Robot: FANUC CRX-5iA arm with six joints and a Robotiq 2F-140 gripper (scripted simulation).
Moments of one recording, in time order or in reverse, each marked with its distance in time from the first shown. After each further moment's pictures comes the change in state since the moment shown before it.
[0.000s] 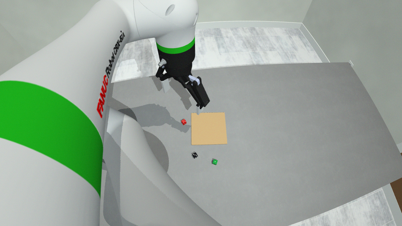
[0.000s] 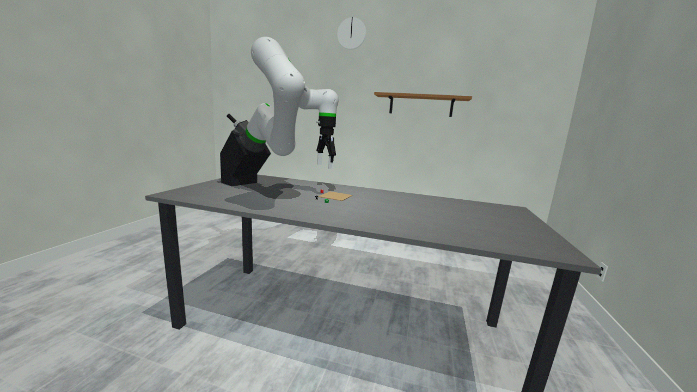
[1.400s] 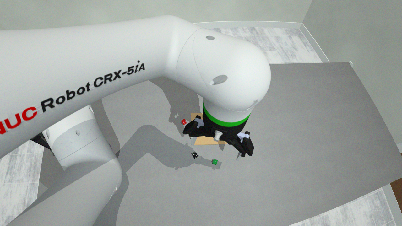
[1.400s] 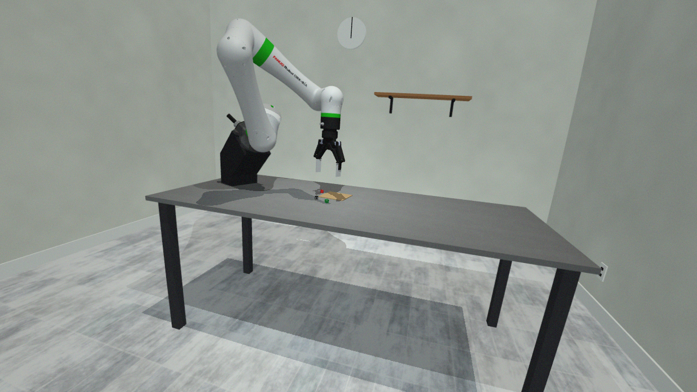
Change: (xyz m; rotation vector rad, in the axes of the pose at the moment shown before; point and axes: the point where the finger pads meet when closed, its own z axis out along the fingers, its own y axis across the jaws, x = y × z) arm -0.074 0.191 0.008 -0.008 -0.005 -0.279
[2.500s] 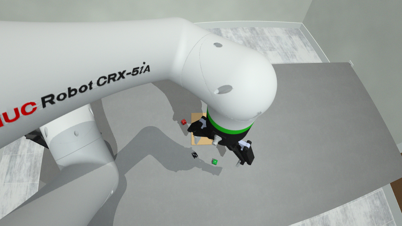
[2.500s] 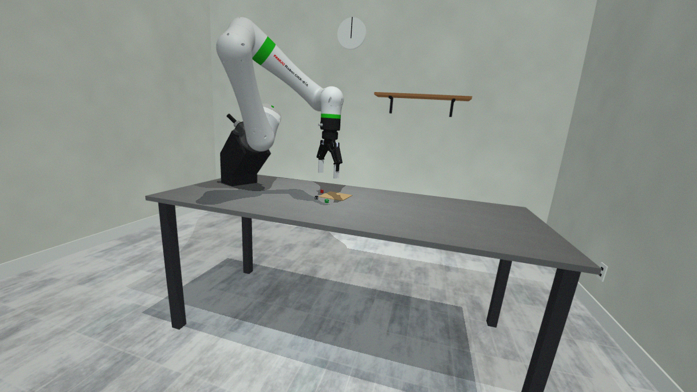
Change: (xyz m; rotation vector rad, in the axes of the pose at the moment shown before) arm -0.006 0.008 0.003 0.012 0.012 0.190
